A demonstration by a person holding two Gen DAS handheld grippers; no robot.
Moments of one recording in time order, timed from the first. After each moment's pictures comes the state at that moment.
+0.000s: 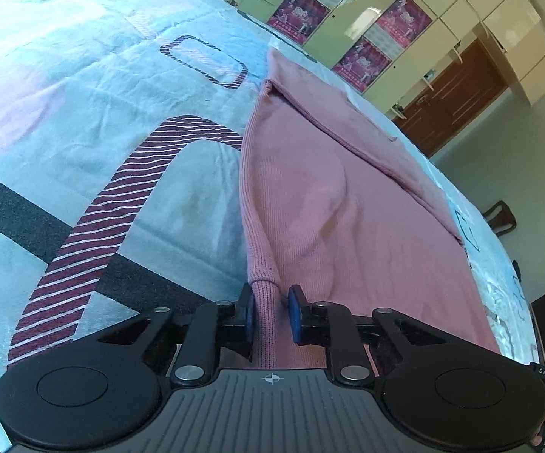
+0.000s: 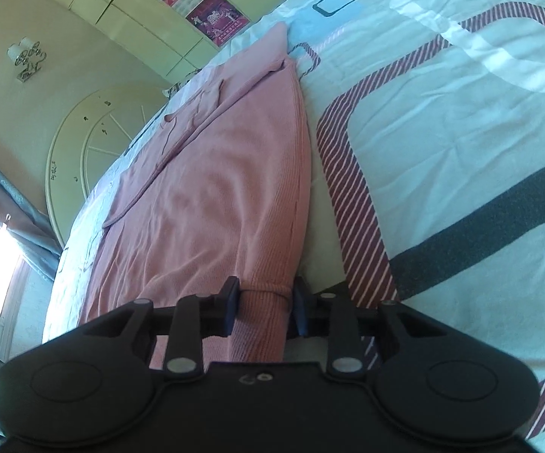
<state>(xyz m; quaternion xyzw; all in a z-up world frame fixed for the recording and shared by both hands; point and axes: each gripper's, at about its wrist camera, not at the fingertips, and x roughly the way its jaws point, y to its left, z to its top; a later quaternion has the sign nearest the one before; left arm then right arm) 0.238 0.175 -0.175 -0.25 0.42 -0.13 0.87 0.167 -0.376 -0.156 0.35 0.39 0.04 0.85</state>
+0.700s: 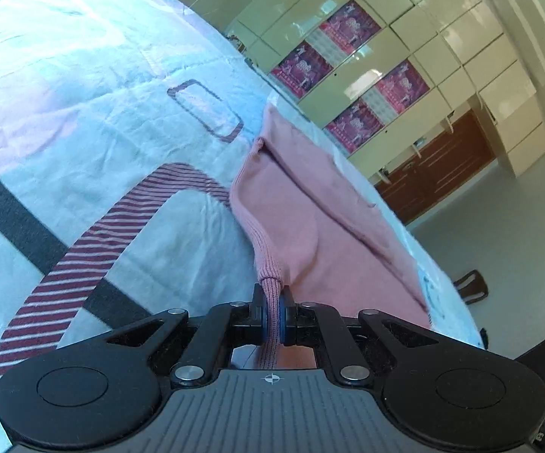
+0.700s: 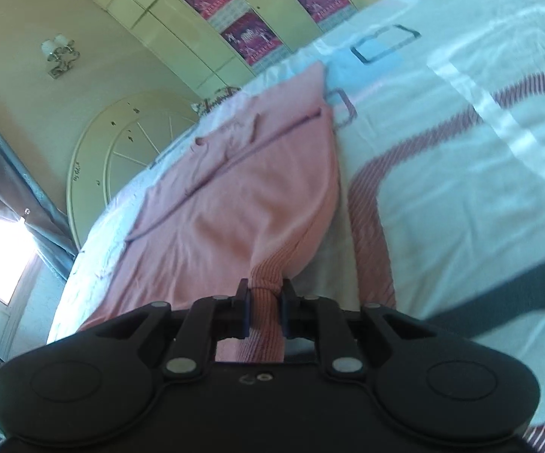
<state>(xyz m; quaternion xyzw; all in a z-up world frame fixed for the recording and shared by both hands) 0.224 0.189 -0.159 -0.34 0.33 -0.12 0.87 0.174 -0.389 -0.116 0.32 0.34 0.07 0.88</state>
